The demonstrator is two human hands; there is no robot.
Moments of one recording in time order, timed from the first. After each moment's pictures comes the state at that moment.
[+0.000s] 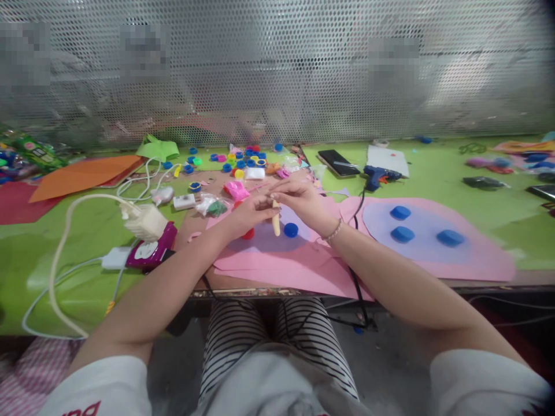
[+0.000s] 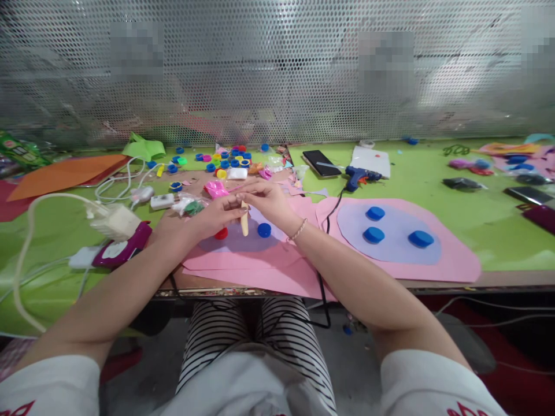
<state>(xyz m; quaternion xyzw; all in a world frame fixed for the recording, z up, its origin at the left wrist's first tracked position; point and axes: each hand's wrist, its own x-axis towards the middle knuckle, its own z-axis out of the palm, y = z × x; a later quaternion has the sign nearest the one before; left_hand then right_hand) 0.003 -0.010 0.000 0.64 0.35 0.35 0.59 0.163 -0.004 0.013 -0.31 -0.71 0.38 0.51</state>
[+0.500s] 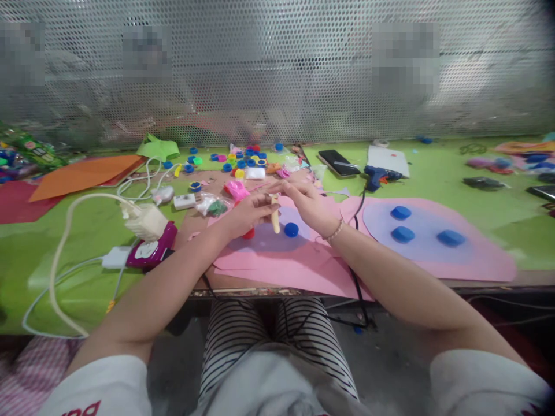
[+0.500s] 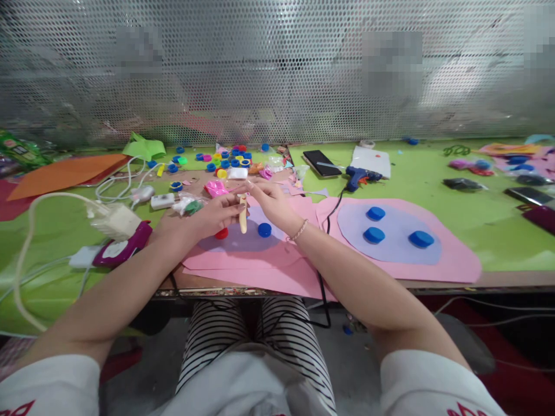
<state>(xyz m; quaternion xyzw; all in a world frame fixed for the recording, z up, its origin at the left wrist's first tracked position) 0.006 -0.013 0.004 0.54 0.33 0.38 0.67 0.165 -0.009 0.019 -0.31 -0.73 0.36 0.49</state>
